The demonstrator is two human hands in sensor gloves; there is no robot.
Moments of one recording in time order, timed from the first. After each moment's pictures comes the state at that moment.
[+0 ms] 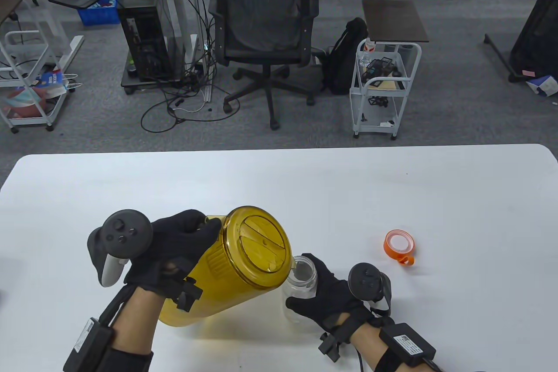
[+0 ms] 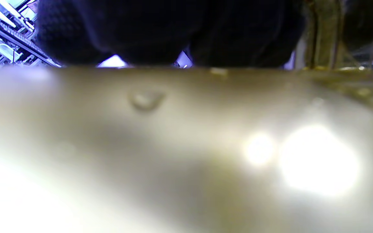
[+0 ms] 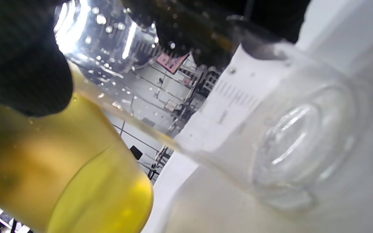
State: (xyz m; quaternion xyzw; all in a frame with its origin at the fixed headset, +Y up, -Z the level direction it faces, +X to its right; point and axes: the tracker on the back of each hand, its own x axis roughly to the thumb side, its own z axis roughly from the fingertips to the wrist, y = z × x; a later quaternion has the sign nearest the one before) left_hand -0.245 -0.565 -0.350 0.12 -0.13 0.39 0.90; right_hand 0.114 -0.779 -0.366 0.24 0.06 0.81 0.53
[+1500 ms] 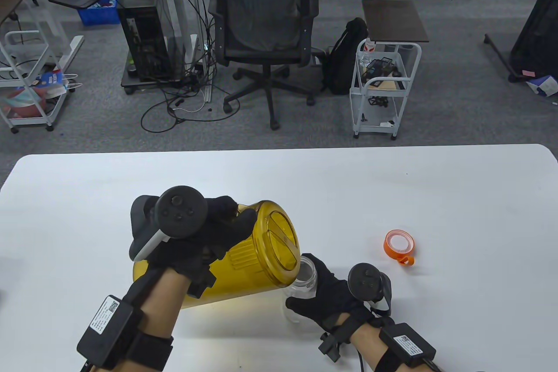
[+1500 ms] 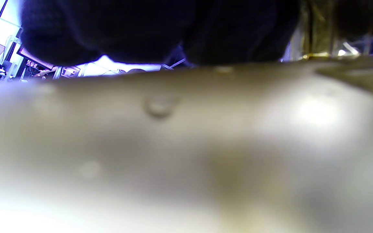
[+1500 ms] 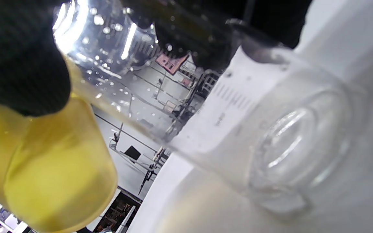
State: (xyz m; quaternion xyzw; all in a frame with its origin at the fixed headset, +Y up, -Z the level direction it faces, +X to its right) left_hand -0.184 -0.509 -0.355 0.11 -0.16 0.21 0.96; right_hand 0.114 -0.778 -0.366 0.24 0.05 0.82 0.52
